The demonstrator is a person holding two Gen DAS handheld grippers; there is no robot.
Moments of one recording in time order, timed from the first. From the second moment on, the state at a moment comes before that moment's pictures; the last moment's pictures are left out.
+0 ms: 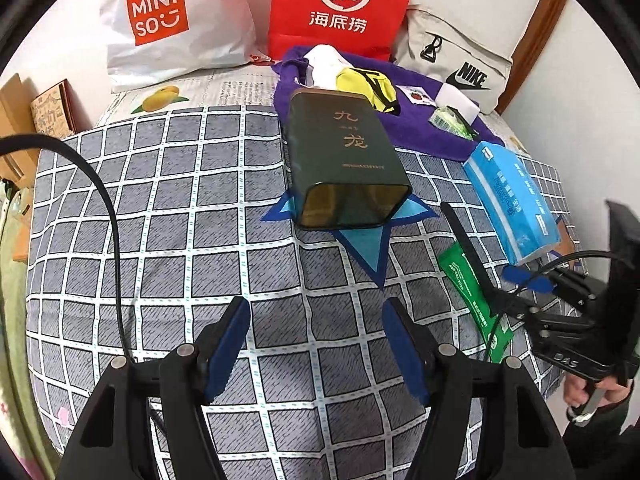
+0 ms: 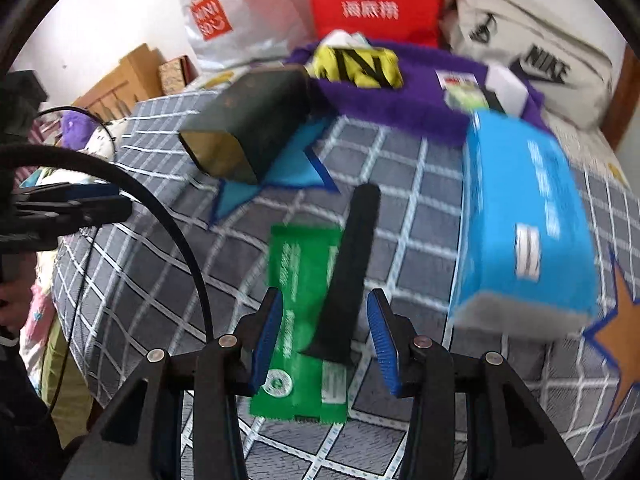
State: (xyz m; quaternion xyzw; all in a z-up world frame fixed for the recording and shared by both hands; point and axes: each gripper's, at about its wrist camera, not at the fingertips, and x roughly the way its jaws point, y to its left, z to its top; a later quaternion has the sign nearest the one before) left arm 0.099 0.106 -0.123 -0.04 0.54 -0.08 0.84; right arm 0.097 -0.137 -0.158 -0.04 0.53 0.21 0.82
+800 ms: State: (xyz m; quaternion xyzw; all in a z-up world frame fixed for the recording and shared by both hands) left arm 0.112 0.104 -0.135 -0.03 0.55 -0.09 0.83; right arm 0.103 -0.146 -0.165 -0.03 0.54 0.20 0.82
